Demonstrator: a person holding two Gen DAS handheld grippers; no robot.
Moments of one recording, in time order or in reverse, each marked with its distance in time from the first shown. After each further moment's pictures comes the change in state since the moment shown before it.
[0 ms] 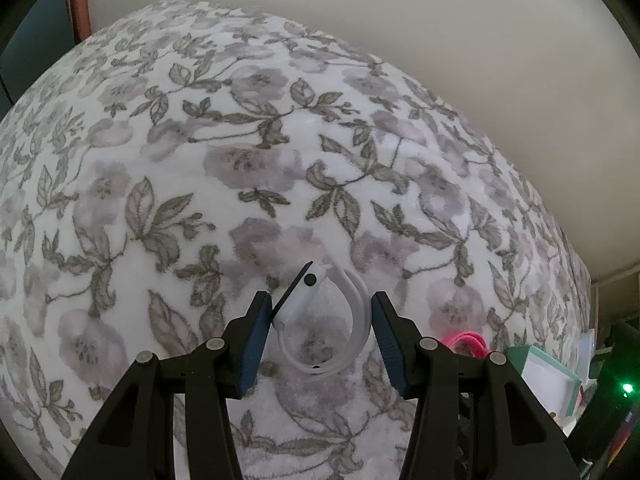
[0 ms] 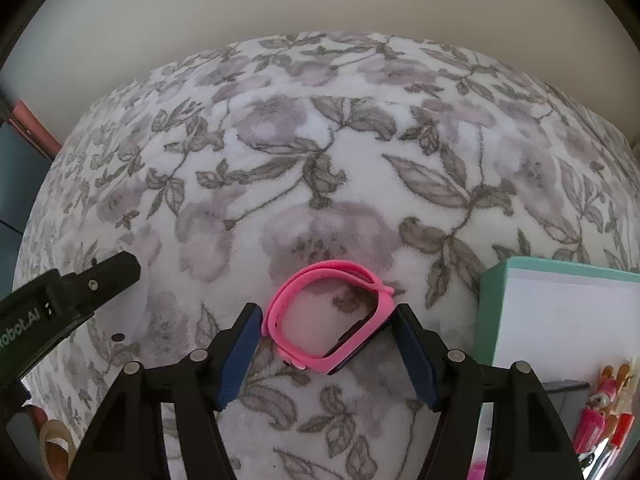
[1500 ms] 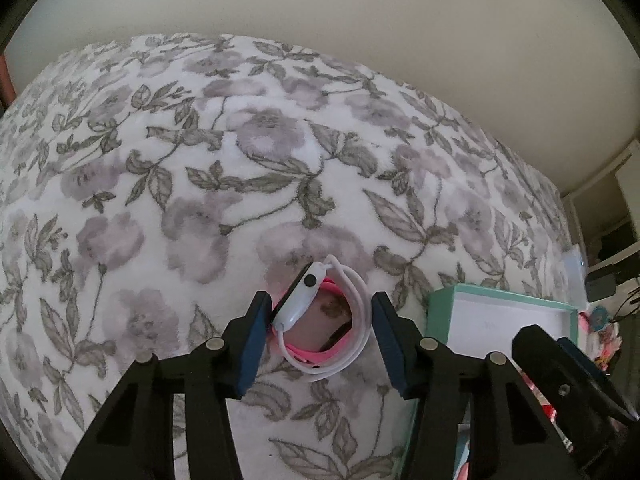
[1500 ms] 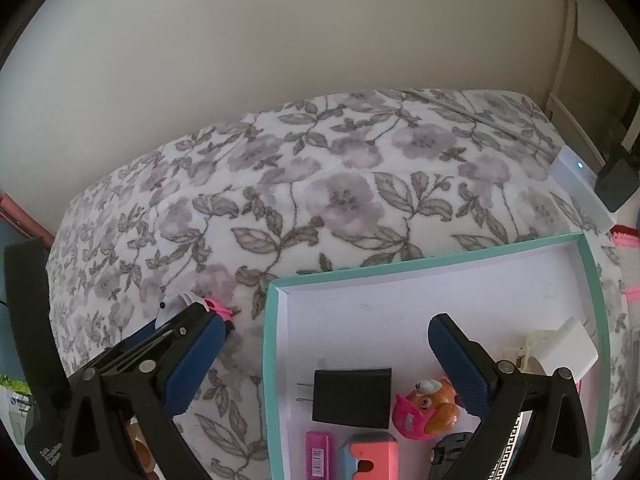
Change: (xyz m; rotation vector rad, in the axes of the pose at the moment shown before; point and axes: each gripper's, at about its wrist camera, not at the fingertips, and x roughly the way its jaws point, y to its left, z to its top) left arm 0.019 -0.108 -0.041 0.260 0.044 -0.096; right arm -0.091 -0.123 -0.011 0.233 -0.150 -0.027
